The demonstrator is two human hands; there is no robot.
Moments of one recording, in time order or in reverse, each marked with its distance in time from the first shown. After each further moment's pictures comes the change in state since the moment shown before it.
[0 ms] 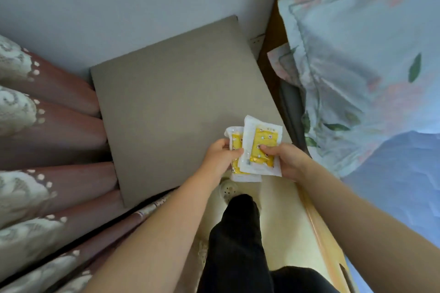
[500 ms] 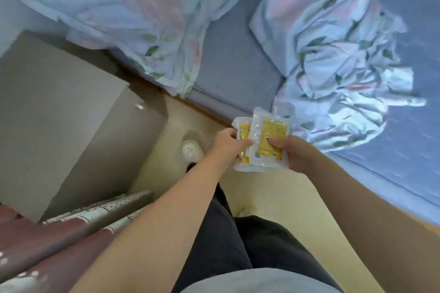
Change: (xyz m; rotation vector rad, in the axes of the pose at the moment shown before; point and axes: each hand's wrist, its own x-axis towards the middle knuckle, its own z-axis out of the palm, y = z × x) left_hand -0.234 -0.219 0.248 0.721 -0.568 0.123; right_hand -0.277 0.349 -0.227 0.666 0.177 -0.375
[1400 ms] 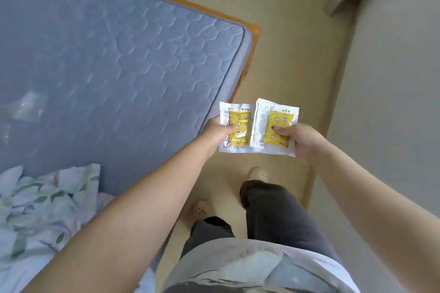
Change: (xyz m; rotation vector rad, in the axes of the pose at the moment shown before) left_hand -0.132 -0.033 0.751 1.197 -1.060 0.155; right_hand -0.470 0.203 -0.463 1.328 1.054 -0.400
